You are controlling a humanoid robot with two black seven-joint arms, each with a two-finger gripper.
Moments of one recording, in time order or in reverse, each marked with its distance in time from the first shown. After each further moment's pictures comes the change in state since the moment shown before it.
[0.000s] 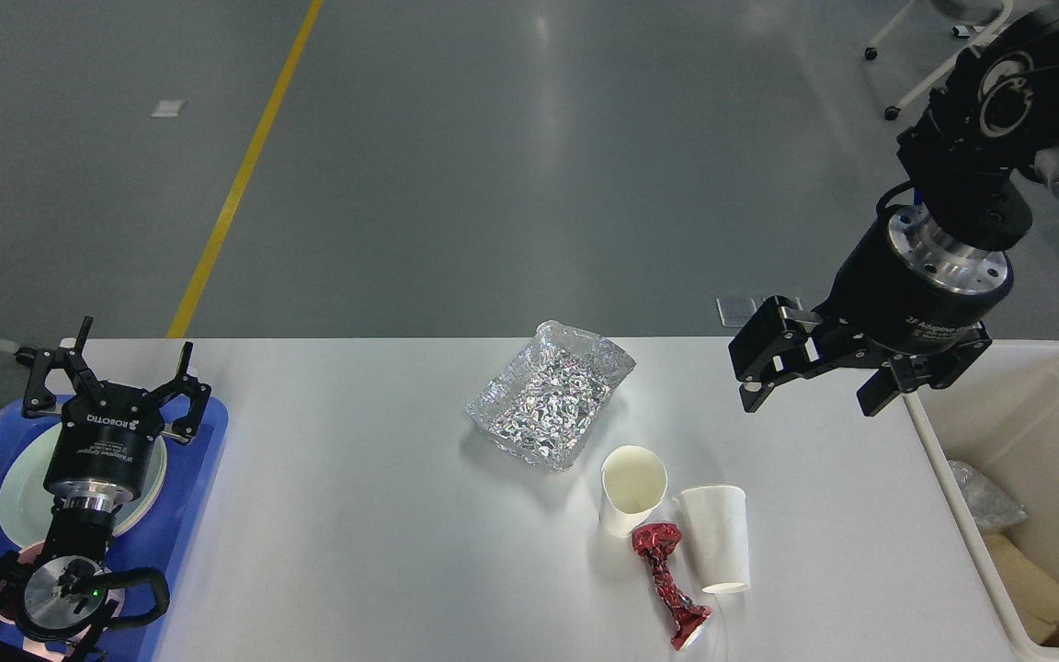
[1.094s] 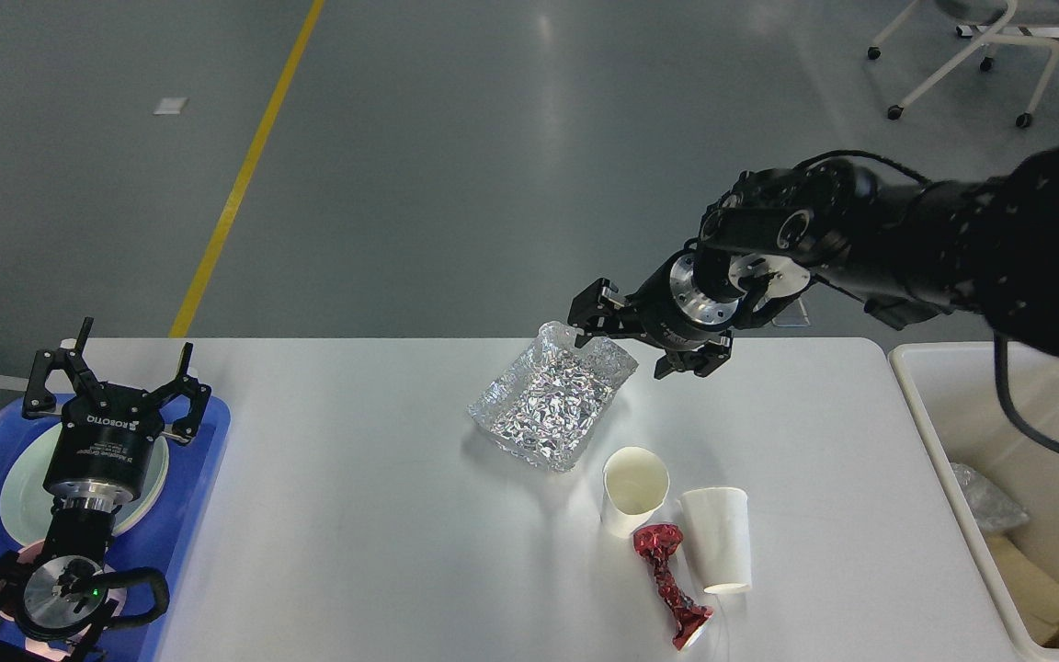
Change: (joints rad) left arm 0.000 0.000 0.000 0.000 0.000 0.000 0.000; right arm -0.691 0.353 0.136 -0.735 0.321 -0.300 -0.001
